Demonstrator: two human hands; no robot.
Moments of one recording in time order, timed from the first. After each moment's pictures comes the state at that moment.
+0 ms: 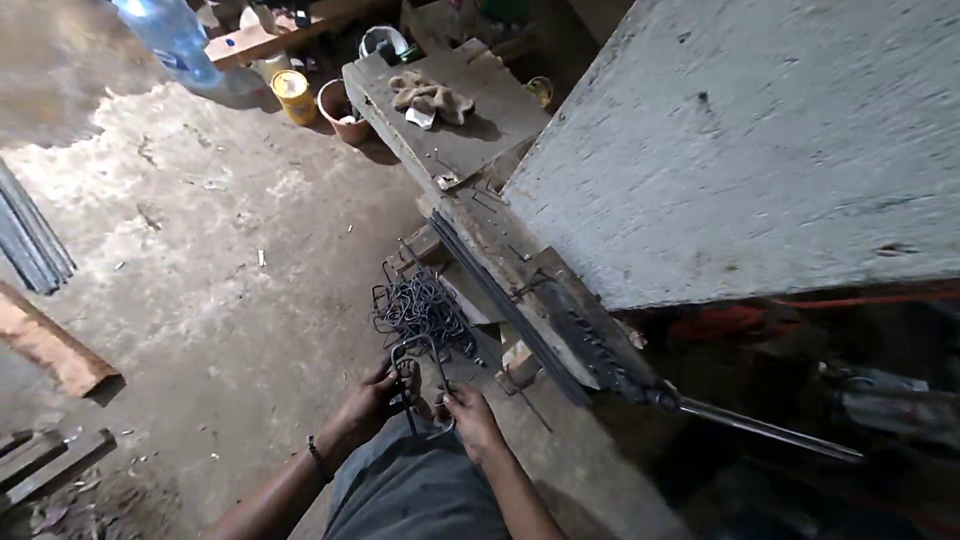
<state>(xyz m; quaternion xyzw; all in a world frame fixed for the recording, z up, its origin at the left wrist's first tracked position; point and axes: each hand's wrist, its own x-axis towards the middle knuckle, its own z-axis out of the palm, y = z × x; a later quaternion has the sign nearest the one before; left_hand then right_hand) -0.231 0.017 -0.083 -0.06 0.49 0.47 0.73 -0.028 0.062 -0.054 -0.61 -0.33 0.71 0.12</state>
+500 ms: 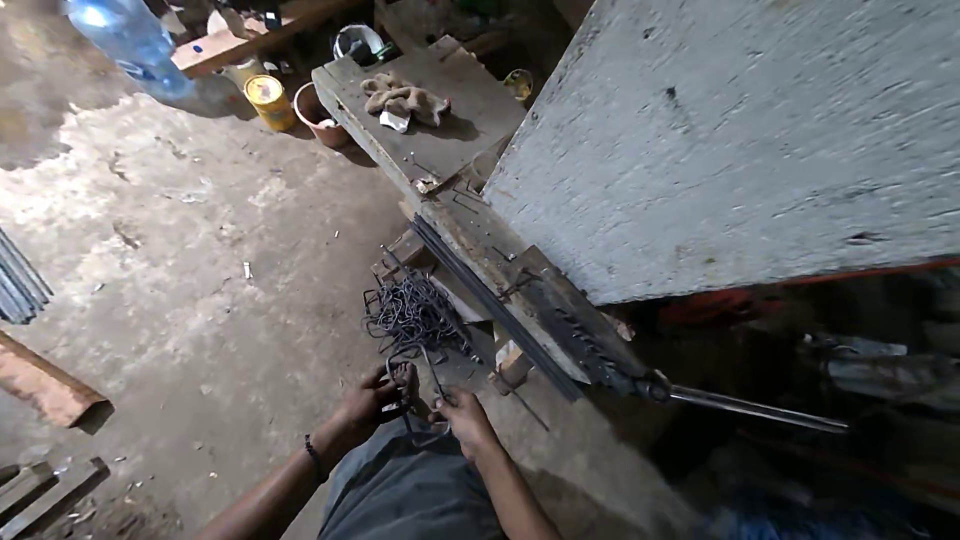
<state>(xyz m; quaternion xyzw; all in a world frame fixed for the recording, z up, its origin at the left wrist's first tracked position) -0.233 0.037 -0.087 -0.04 0.55 0.38 0.74 -0.030 0.073 -0.060 -0.64 -0.30 0.70 0.07</state>
